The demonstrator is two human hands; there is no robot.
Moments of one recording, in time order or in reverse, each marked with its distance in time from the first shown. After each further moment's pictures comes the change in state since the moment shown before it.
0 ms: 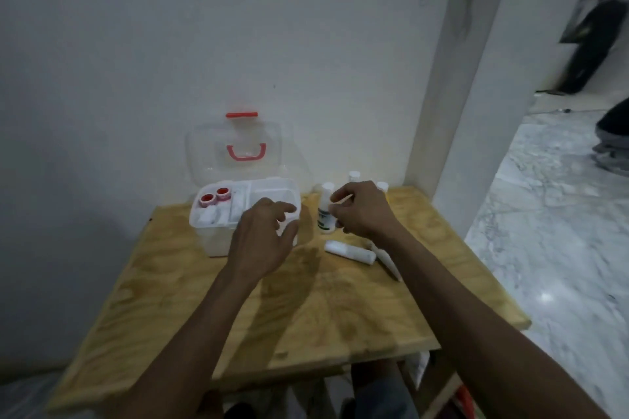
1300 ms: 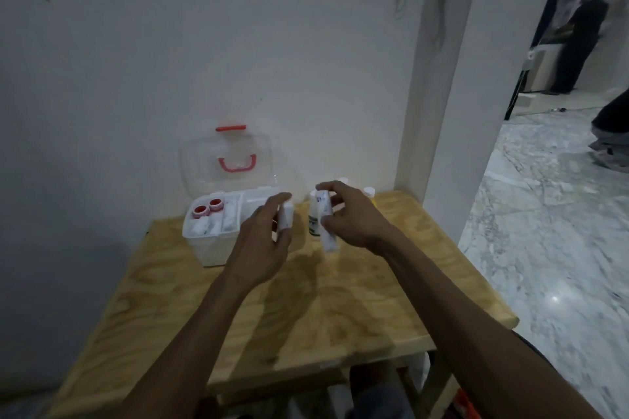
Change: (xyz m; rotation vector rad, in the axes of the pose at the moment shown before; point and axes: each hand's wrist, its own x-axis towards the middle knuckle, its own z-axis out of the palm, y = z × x) left_hand -0.002 0.015 0.005 -0.148 -0.074 0.027; right_hand -0.017 0.001 -0.023 0.148 -0.163 -0.180
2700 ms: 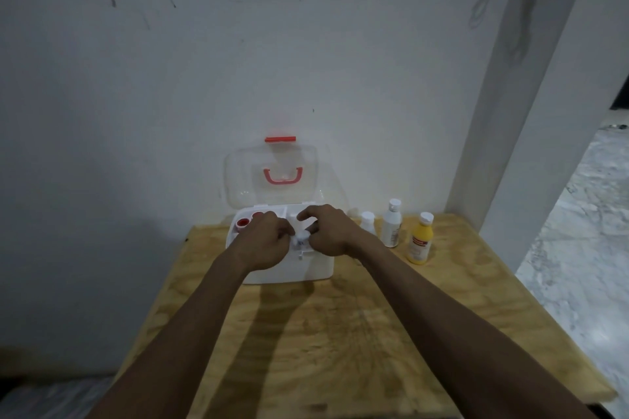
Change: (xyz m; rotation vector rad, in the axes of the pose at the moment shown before) left_hand 0.057 -0.074 -0.054 0.311 -0.304 -0.177; right_hand 0.090 -0.034 0.092 -0.270 -0.316 0.024
